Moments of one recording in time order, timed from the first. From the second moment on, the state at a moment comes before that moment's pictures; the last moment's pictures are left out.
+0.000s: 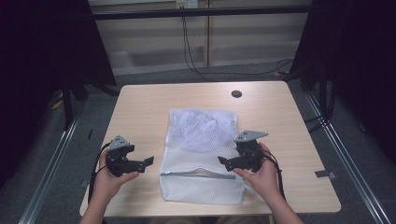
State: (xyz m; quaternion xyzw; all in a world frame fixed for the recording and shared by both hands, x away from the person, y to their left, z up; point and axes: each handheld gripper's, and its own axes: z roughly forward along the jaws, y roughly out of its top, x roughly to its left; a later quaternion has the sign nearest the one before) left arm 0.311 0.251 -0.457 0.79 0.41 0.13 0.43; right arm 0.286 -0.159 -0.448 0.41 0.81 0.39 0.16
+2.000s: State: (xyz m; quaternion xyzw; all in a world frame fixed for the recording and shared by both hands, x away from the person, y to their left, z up) left arm 0.308 0.261 -0.452 0.79 0.42 0.14 0.43; right arm 0.300 -0.048 -0.452 0.36 0.83 0.41 0.07
